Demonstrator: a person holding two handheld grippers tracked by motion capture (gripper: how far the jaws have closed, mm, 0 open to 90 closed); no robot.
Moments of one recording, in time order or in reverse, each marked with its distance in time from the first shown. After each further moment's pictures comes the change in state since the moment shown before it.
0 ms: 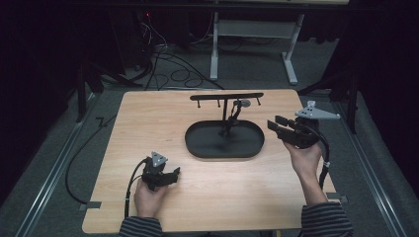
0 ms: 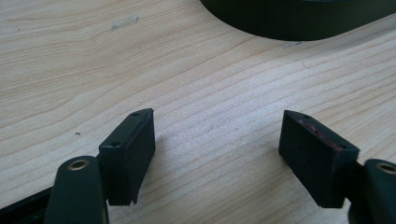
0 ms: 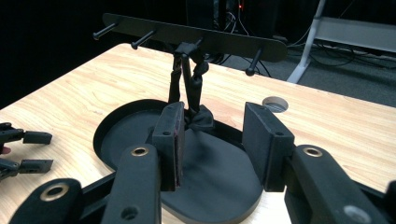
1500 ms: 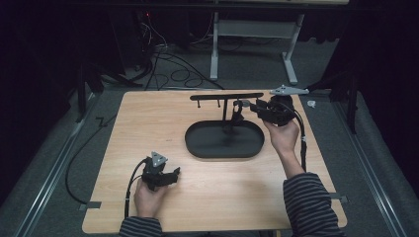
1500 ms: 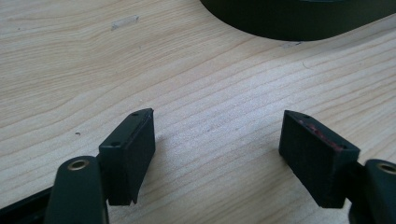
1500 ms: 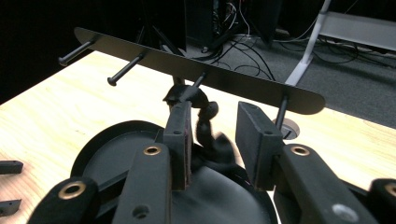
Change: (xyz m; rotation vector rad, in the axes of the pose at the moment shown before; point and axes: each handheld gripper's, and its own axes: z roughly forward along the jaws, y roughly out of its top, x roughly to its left) left arm 0.000 0.000 0.000 0.000 -0.001 -0.001; right arm 0.004 0.043 0.071 0.054 -0.012 -0.018
